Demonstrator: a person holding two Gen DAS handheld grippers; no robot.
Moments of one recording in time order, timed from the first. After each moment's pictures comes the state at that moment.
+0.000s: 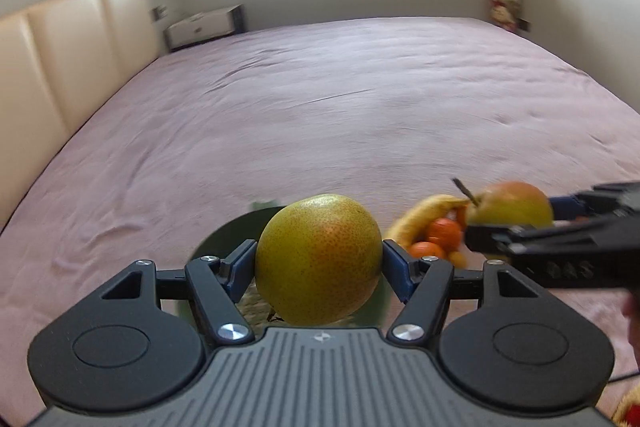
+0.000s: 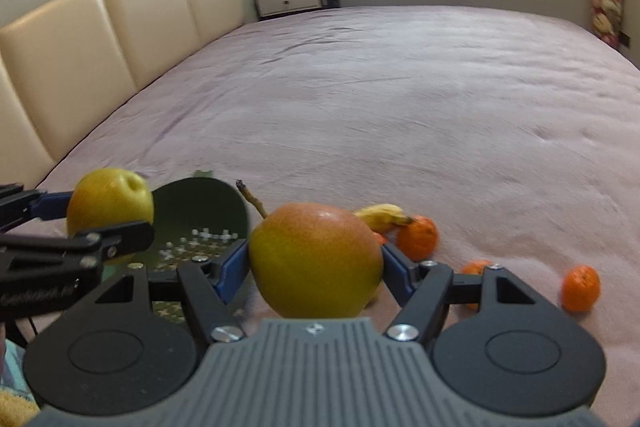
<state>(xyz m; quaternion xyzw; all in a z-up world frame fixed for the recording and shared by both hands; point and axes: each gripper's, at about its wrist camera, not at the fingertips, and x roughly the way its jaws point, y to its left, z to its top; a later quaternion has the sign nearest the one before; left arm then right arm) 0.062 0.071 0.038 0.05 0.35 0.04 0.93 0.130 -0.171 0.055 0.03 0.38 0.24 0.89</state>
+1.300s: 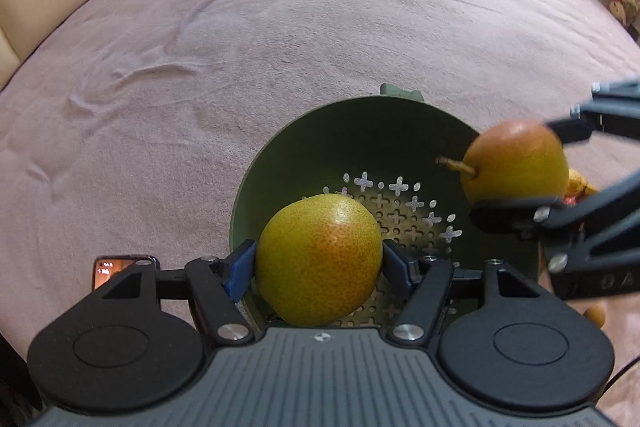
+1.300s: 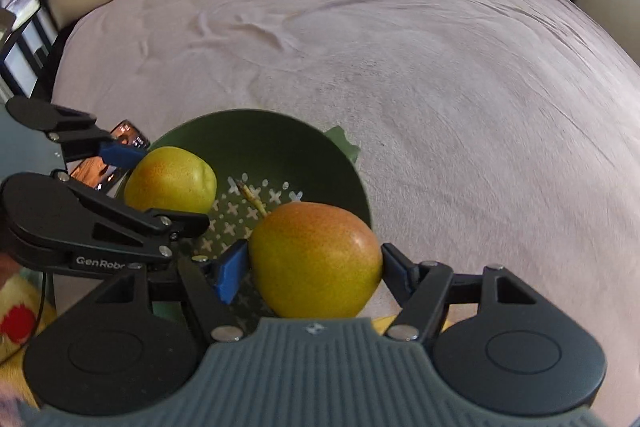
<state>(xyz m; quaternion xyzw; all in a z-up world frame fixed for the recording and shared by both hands) 0.110 0.167 -0.034 -0.08 0.50 0.14 0.85 0.232 -0.019 0.030 -0.25 0.43 0.49 0.72</state>
